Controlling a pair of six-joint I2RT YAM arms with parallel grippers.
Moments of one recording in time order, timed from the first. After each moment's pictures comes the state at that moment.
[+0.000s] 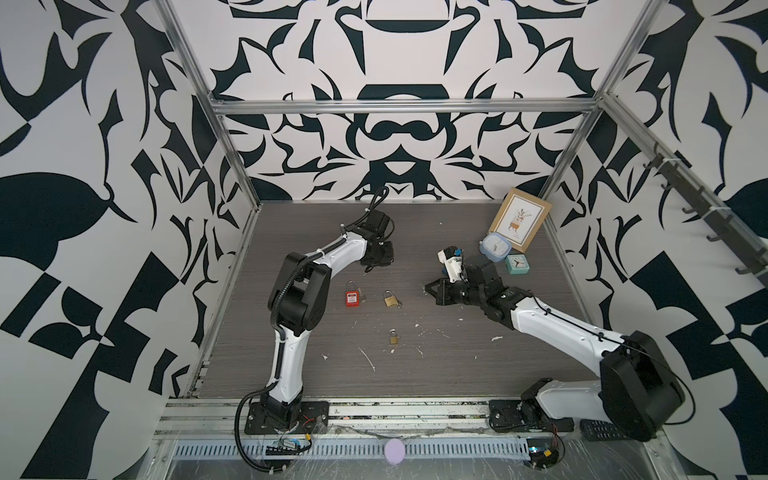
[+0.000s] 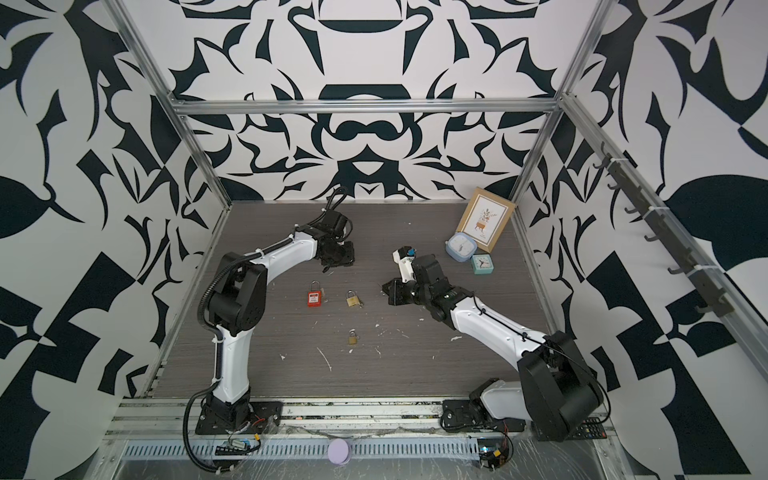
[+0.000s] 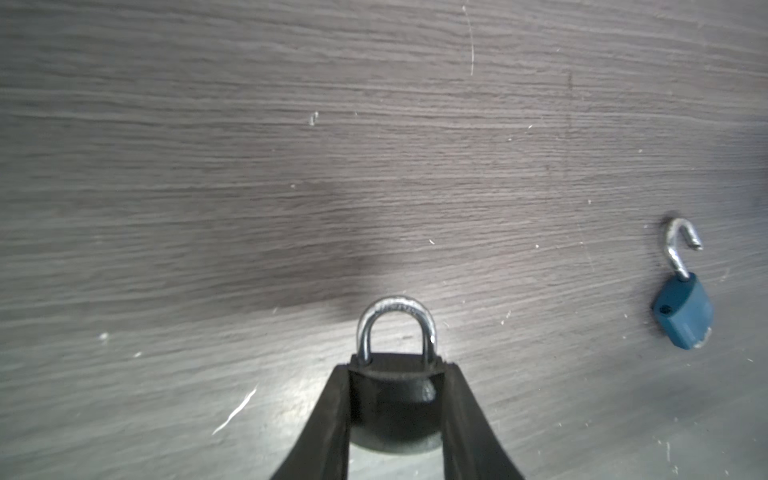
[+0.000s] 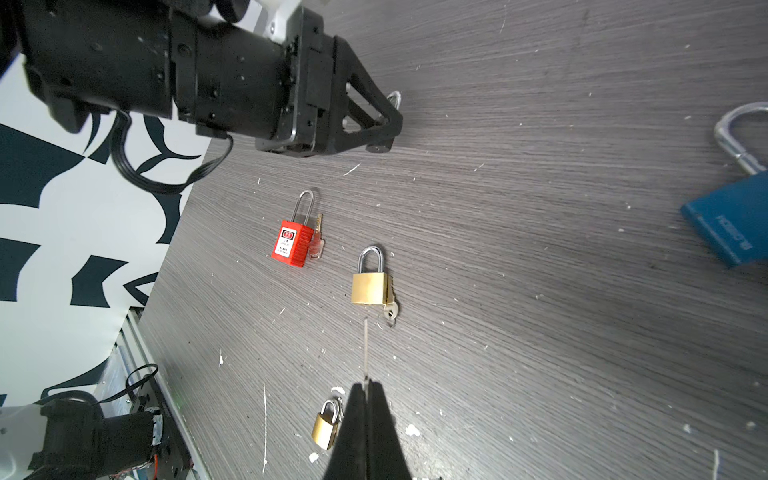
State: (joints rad) left arm -0.51 2.12 1.63 -0.60 0.10 -0.50; right arm 0.54 1.33 0.74 -0.06 -0.38 0.50
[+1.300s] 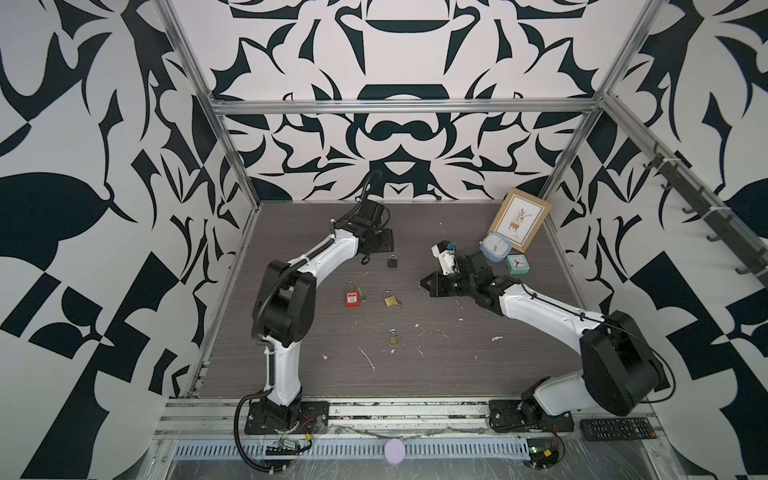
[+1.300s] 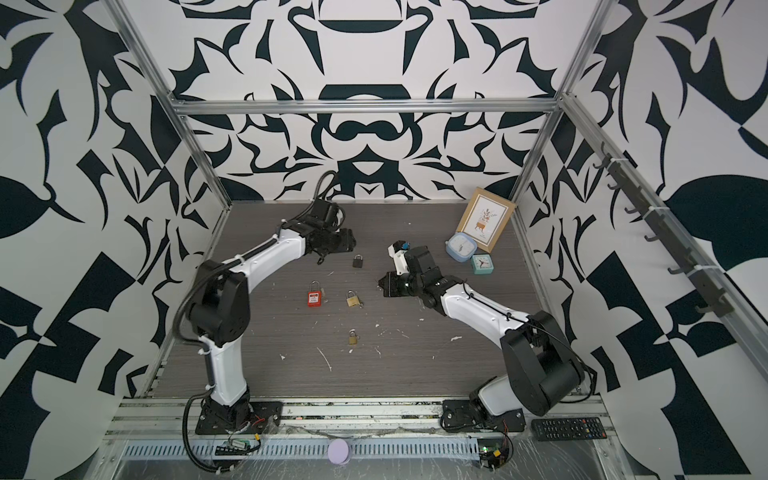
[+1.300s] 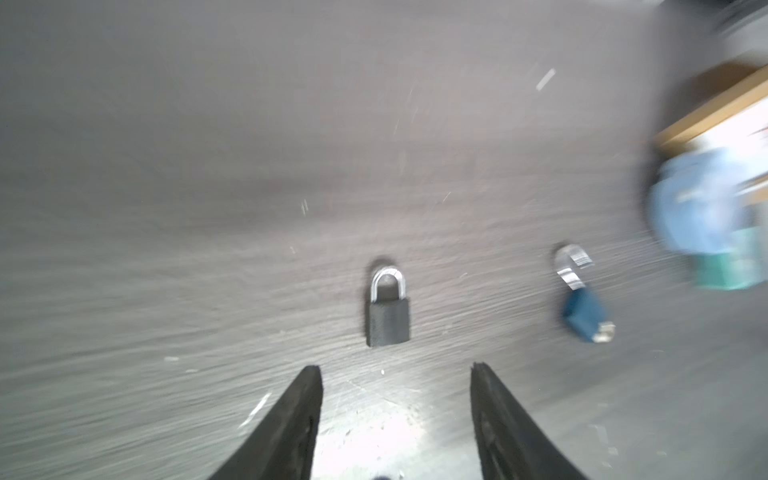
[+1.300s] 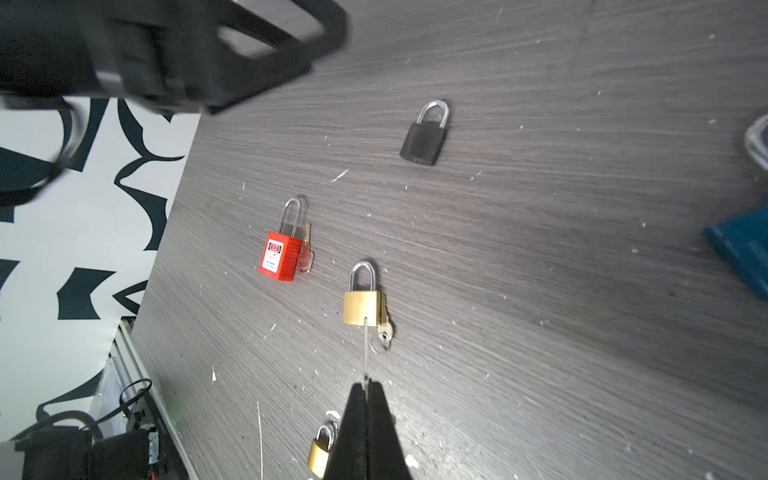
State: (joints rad) left arm -0.48 1.87 1.55 -0.49 0.08 -0.43; right arm 0.52 1.47 0.88 -0.10 -0.38 0.51
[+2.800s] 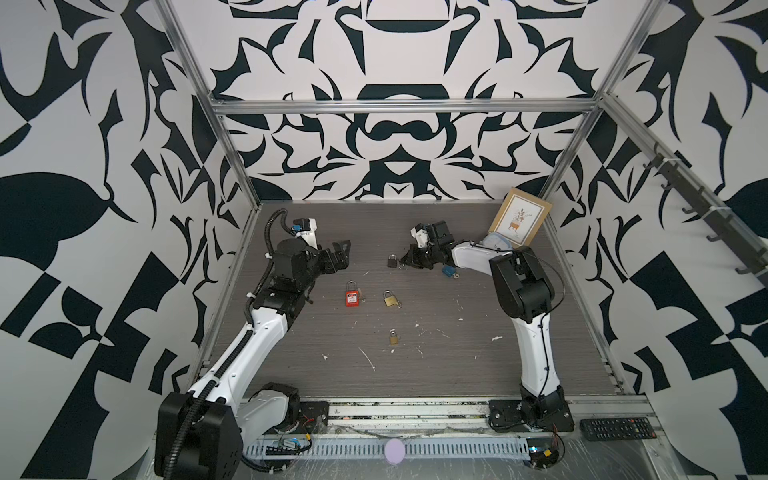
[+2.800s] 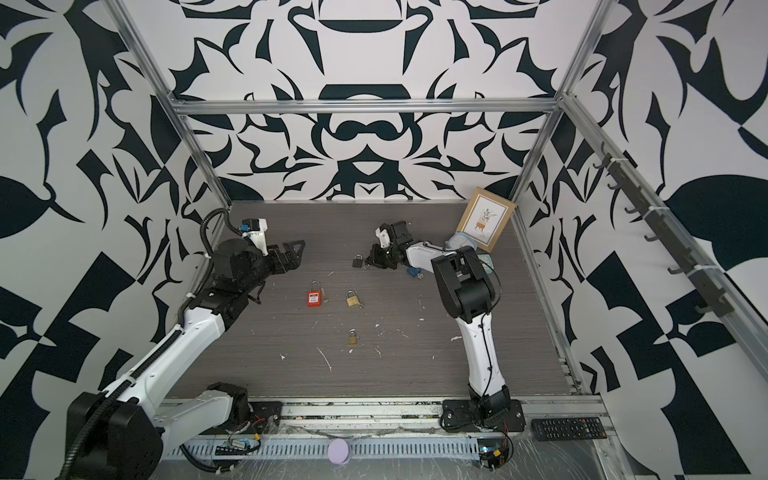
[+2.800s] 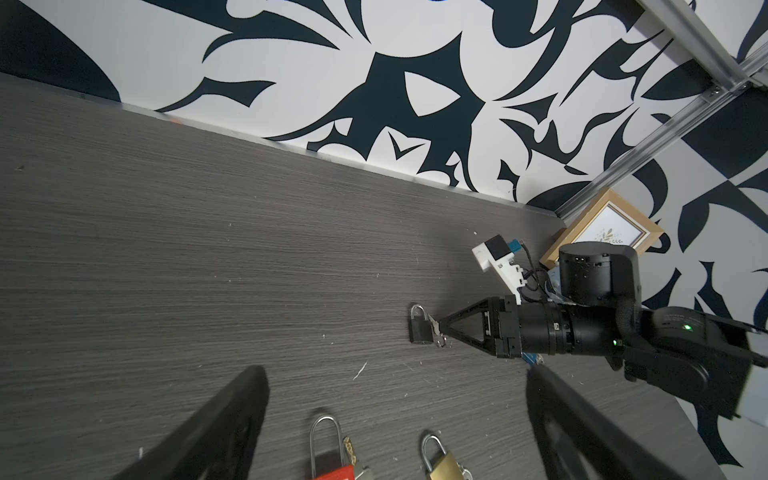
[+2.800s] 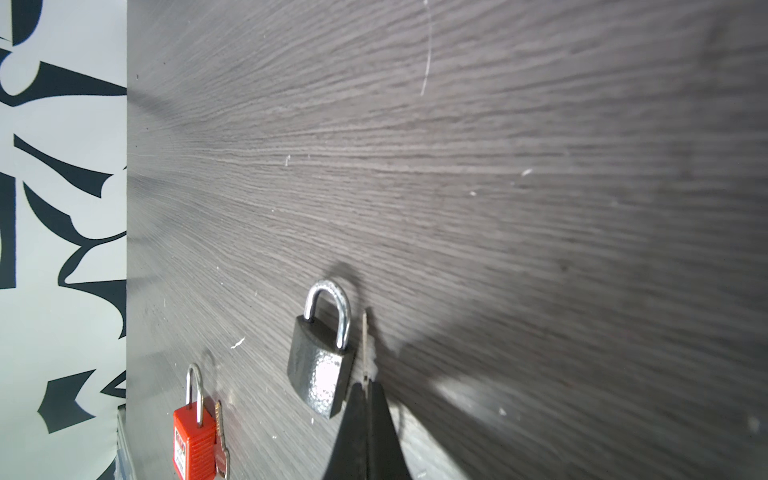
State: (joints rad) left arm -0.24 1.10 0.76 0.01 0.17 -0.41; right arm 0.43 2.23 1.50 -0.14 -0.54 0.57
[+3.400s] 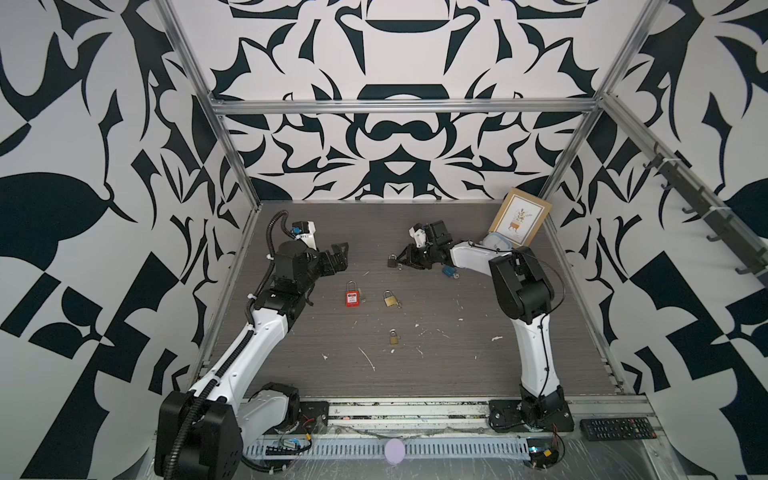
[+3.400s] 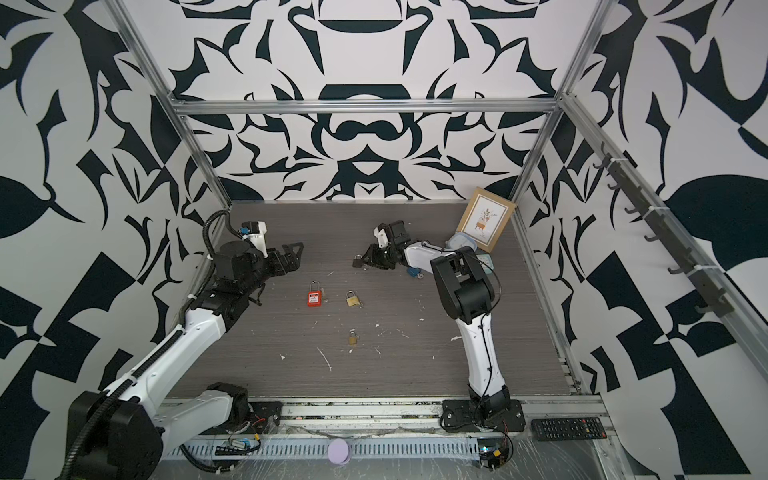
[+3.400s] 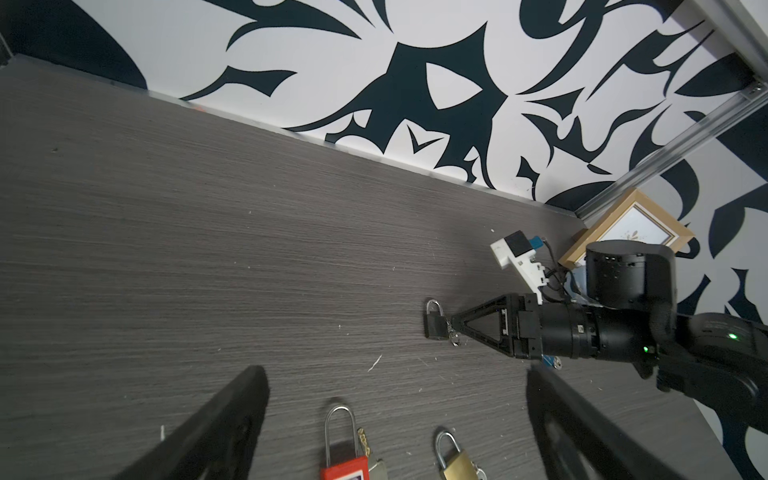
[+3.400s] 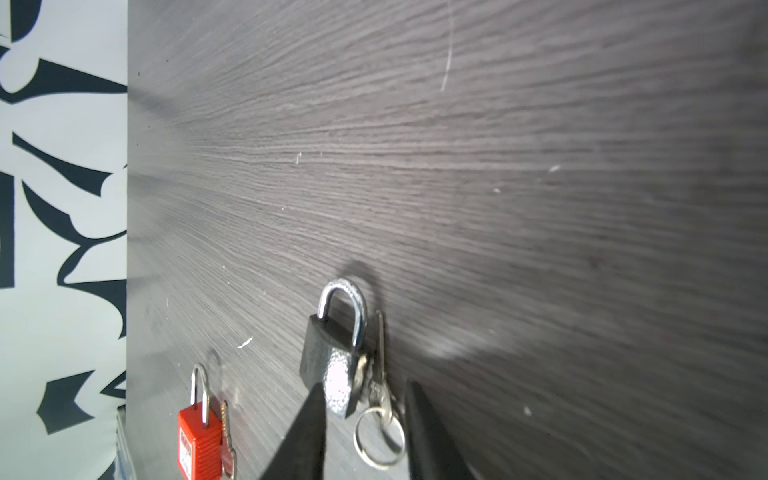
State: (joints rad) left arm -0.24 1.10 0.74 -0.01 0.12 -0.43; right arm 0.44 2.20 1.50 -0.16 -0.50 0.56
